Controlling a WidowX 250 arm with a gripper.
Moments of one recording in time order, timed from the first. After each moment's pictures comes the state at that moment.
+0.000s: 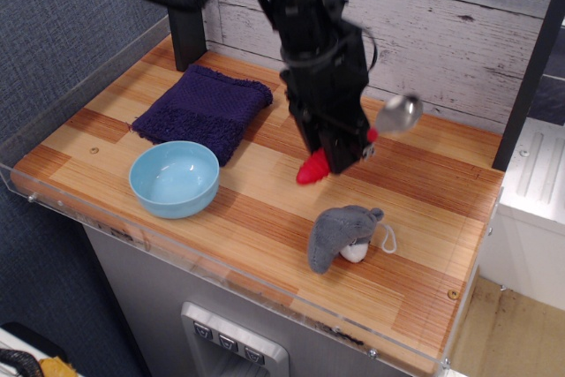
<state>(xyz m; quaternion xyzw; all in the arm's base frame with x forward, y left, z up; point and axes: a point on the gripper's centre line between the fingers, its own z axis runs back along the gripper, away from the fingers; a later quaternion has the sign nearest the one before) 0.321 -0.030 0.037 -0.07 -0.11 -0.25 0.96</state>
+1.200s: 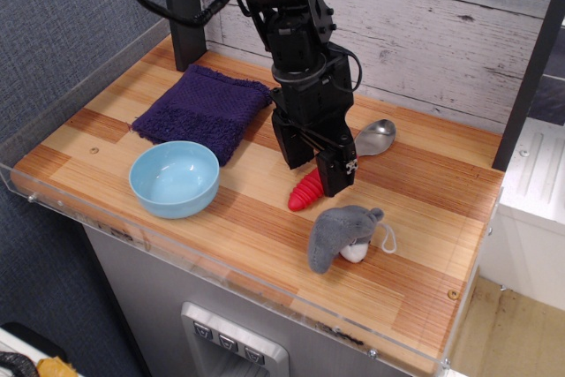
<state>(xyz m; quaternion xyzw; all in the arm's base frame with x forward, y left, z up) 0.321 -0.017 0.021 -0.07 -0.08 -0.24 0.96</state>
